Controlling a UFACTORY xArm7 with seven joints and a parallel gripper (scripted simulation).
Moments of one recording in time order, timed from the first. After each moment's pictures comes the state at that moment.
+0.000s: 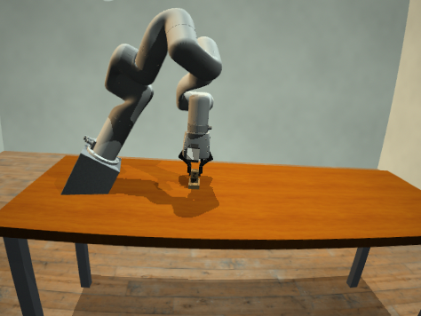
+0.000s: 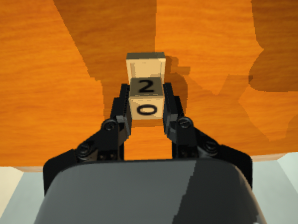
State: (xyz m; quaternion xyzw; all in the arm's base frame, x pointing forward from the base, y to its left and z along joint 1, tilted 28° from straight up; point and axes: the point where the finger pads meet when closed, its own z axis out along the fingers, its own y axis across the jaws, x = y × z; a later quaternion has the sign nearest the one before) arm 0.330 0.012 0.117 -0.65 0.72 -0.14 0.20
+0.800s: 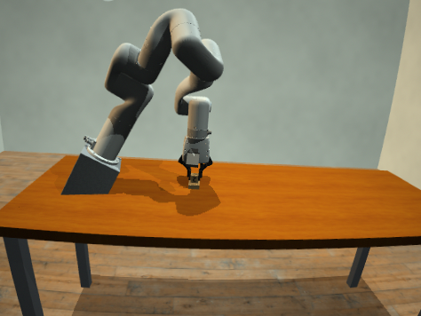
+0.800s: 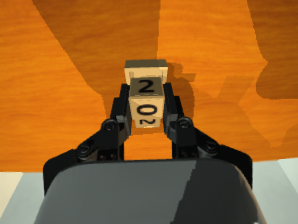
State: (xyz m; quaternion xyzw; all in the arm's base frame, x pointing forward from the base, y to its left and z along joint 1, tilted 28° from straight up) arm 0.338 0.013 0.102 -0.65 0.72 -0.14 0.19
